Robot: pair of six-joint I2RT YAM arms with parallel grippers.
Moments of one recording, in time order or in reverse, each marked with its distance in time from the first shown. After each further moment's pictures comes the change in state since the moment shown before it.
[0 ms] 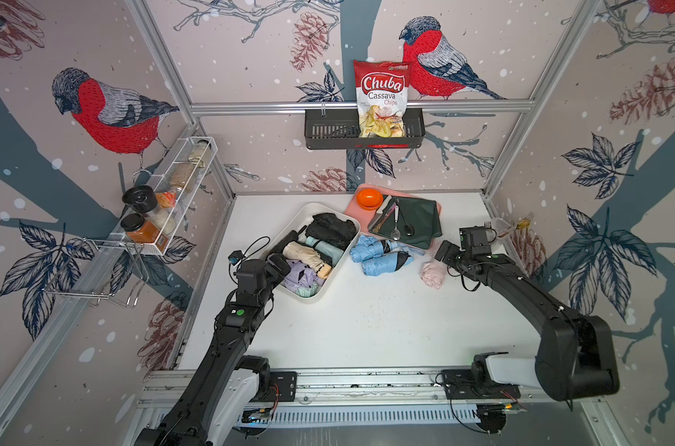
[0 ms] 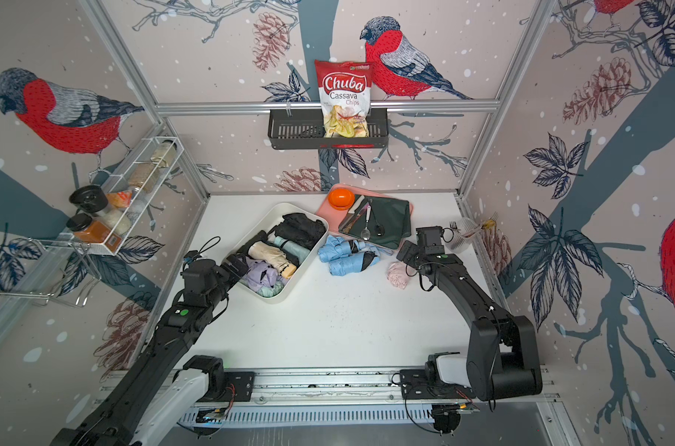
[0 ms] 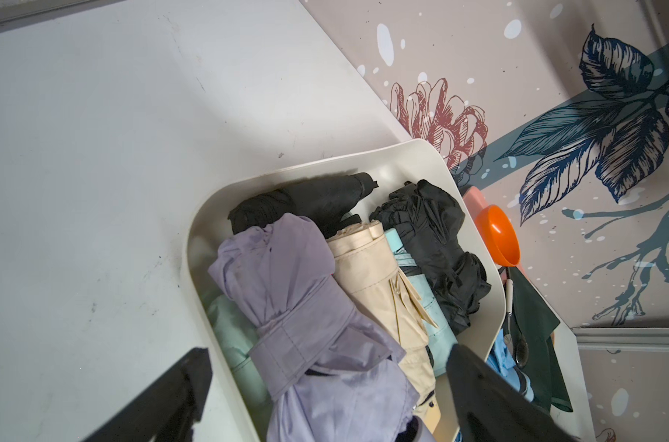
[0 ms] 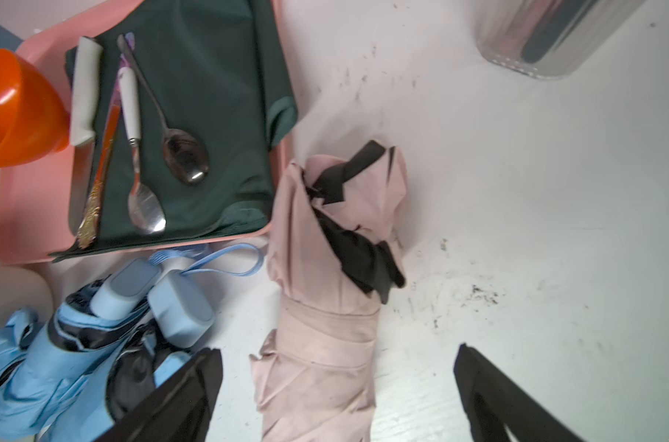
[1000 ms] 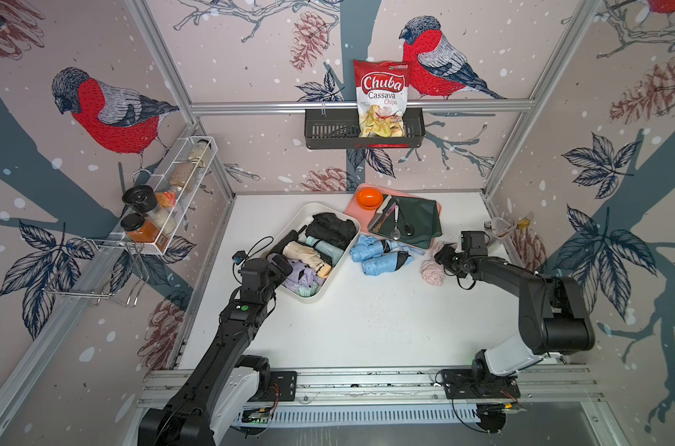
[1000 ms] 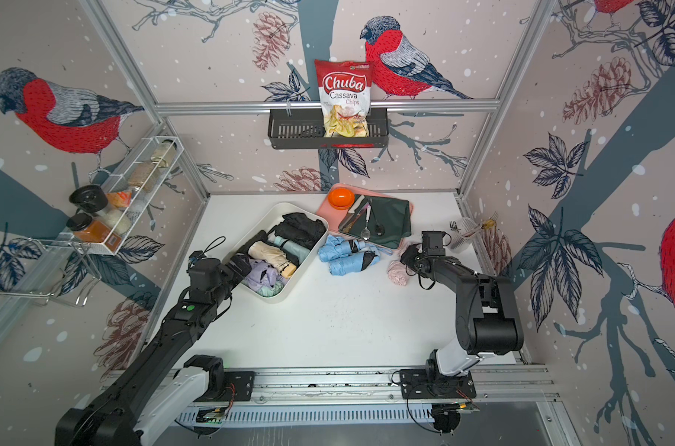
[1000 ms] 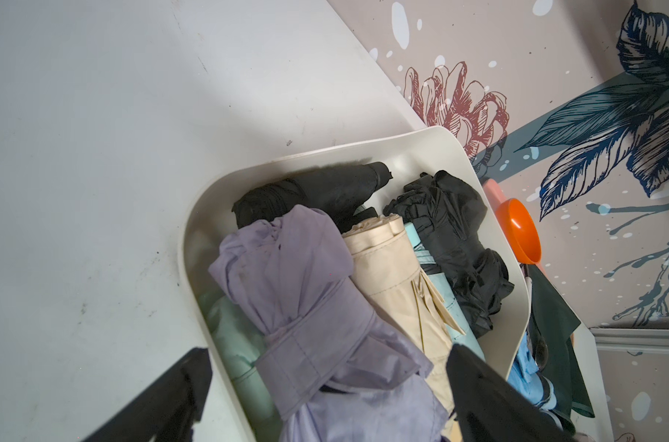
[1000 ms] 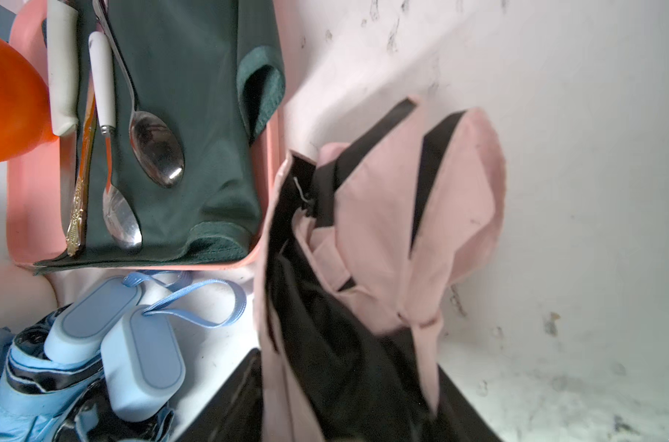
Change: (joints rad) left arm 0.000 0.077 -0.028 0.072 0.003 0.000; right arm -0.105 0.258 -0.052 0.311 -0.235 -0.044
